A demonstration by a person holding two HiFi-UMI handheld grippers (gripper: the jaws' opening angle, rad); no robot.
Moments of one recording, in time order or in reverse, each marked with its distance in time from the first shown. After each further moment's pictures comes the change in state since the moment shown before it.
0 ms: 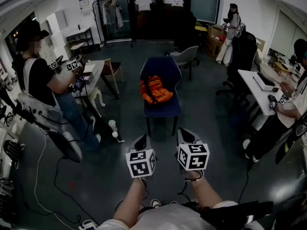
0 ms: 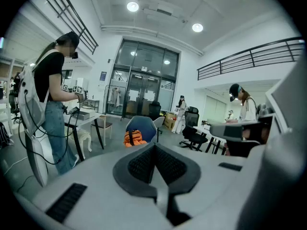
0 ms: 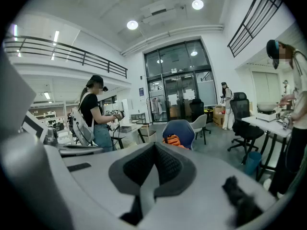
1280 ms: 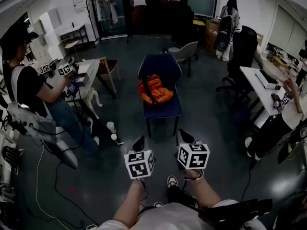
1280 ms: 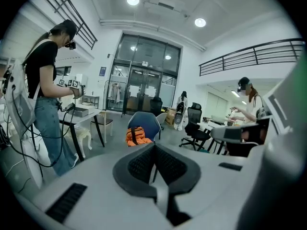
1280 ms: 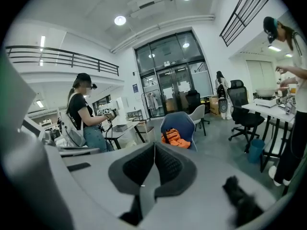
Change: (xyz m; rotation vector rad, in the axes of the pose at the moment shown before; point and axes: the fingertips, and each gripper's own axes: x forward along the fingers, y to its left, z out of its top) left arm 0.072 0.051 0.001 -0.006 0.050 0.008; right arm 0.089 -0.012 -0.017 0.100 0.062 -0.016
